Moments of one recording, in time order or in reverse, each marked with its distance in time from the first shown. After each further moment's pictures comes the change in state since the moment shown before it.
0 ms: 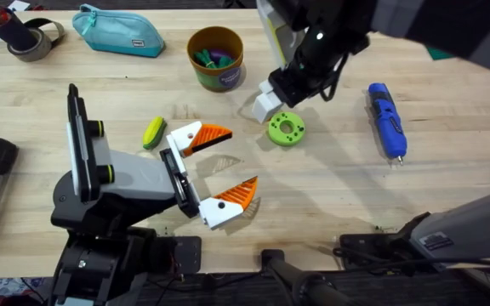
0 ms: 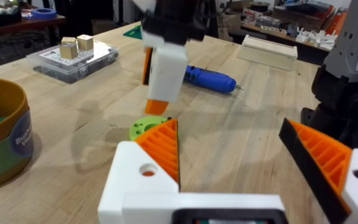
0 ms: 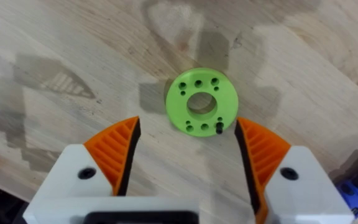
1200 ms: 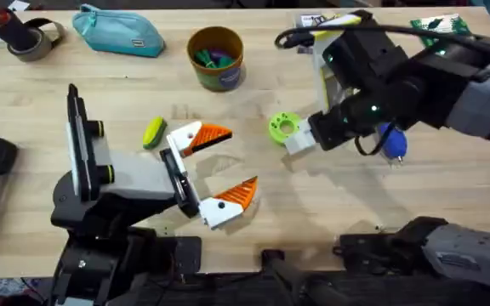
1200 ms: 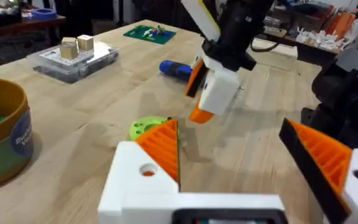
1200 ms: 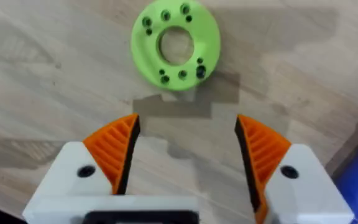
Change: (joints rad) left arm 0.000 0.000 0.000 0.002 0.000 0.000; right arm -0.071 -0.398 -0.561 0.277 0.000 0.079
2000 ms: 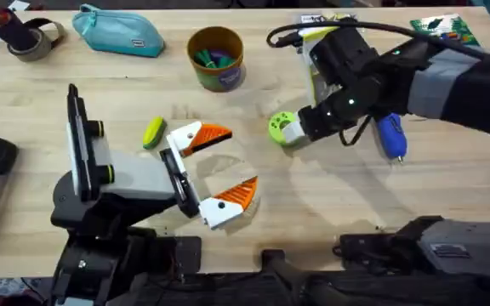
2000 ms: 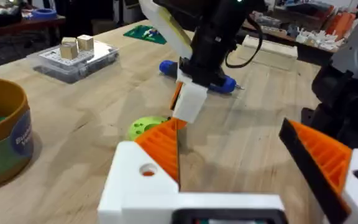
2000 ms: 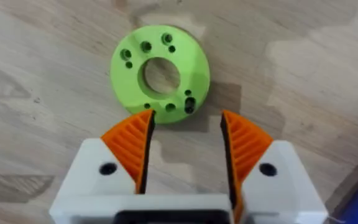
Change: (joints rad) left arm 0.000 0.000 0.000 0.000 0.000 0.000; right arm -0.036 0.152 0.000 0.144 0.001 0.007
